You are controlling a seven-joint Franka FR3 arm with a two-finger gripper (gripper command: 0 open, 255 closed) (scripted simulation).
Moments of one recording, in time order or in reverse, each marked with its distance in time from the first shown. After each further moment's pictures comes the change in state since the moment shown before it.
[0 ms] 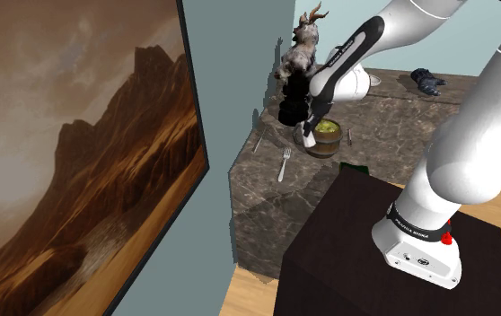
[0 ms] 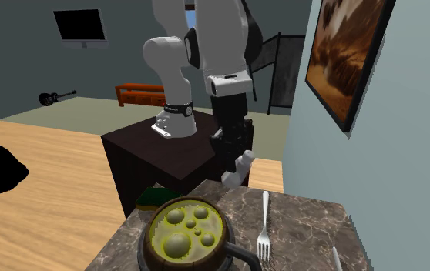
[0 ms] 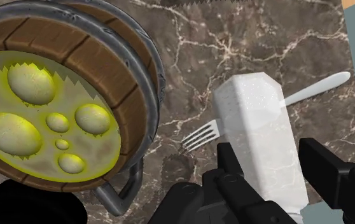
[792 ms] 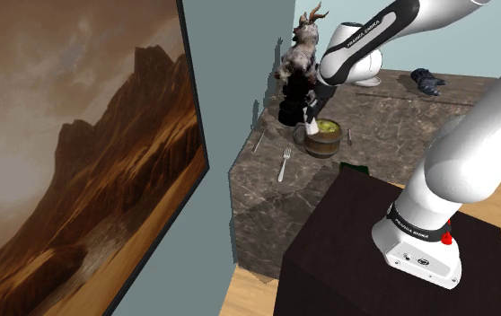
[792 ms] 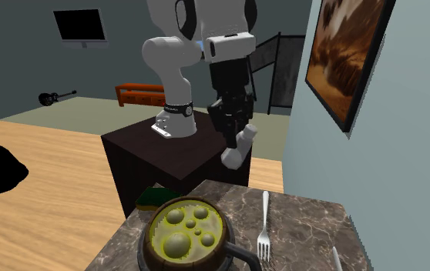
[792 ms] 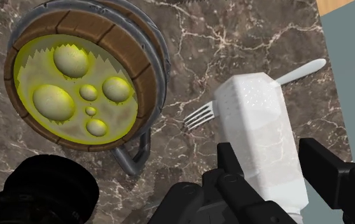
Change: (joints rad) arm -0.069 -0.178 0.040 0.033 -0.208 -0.191 0.157
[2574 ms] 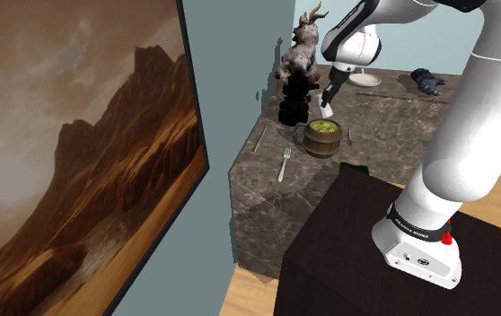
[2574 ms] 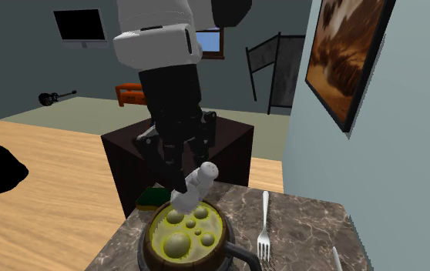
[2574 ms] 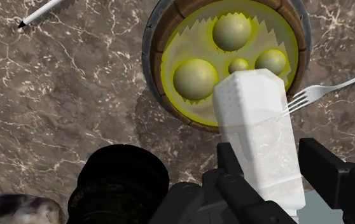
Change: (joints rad) arm -0.047 0.331 -0.193 0.365 0.367 -0.129 -0.510
